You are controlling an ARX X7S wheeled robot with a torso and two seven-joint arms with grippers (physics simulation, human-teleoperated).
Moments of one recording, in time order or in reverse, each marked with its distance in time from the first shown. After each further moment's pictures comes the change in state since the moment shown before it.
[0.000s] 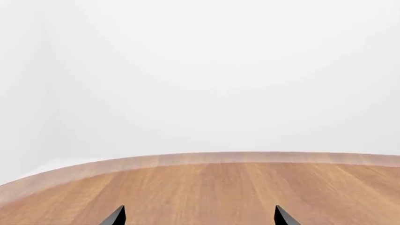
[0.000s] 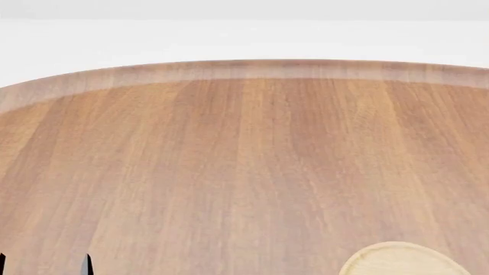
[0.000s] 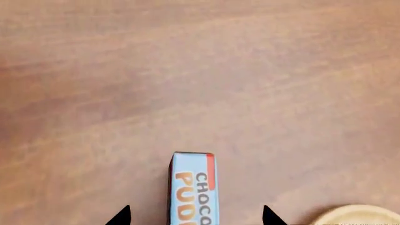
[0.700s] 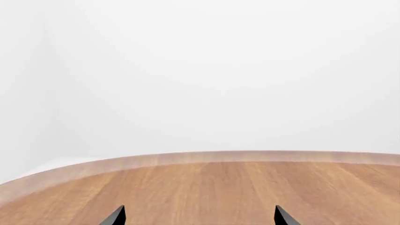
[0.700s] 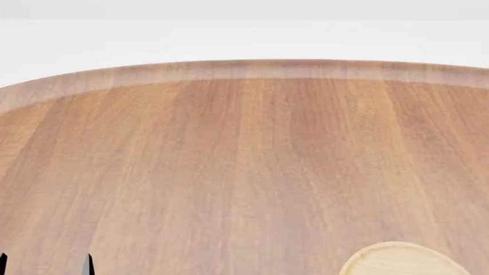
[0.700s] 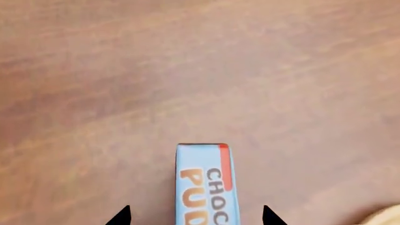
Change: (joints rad) left arm -0.008 -0.010 0.012 -0.009 -0.007 0.002 -0.010; right arm -0.019 -0.093 -0.050 0.237 -0.025 -0.166 0.010
